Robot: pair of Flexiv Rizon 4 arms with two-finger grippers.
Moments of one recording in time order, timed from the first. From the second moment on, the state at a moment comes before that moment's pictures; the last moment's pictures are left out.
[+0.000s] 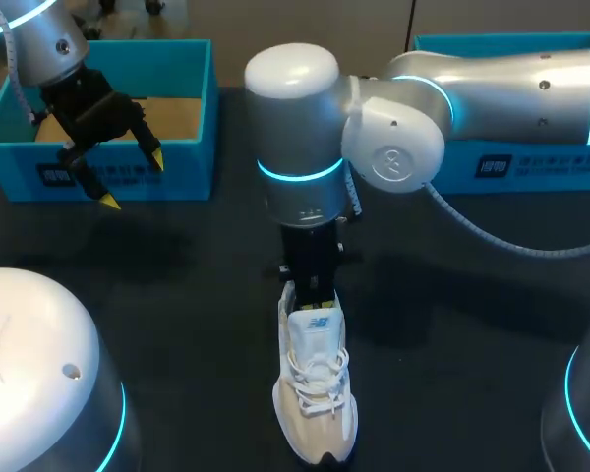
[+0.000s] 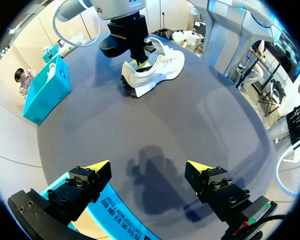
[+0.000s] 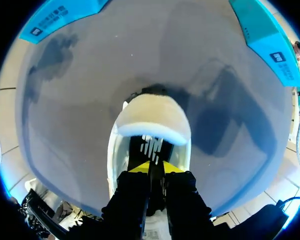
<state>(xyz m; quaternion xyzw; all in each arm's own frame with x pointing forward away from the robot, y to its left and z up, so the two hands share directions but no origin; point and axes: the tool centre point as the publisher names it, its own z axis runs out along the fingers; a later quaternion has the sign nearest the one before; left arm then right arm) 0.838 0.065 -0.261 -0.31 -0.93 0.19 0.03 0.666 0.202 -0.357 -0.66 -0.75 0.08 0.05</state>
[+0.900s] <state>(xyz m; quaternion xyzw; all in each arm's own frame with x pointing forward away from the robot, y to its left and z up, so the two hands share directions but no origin) 0.837 0.065 -0.261 -0.31 -0.93 0.19 0.03 0.641 0.212 -0.351 -0.67 -0.73 0.11 0.06</state>
